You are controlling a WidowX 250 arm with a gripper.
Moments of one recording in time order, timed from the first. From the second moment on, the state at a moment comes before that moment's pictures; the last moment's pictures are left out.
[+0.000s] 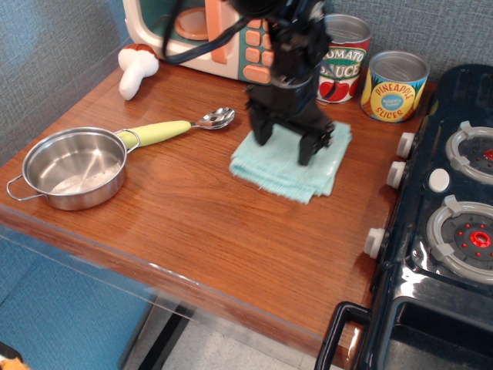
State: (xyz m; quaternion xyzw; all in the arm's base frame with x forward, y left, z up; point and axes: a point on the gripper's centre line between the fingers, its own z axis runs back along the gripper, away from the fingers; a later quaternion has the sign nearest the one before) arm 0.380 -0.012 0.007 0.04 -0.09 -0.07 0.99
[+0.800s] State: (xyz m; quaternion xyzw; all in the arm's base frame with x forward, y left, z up) arm 0.237 0.008 0.007 0.05 -0.06 -0.13 0.99
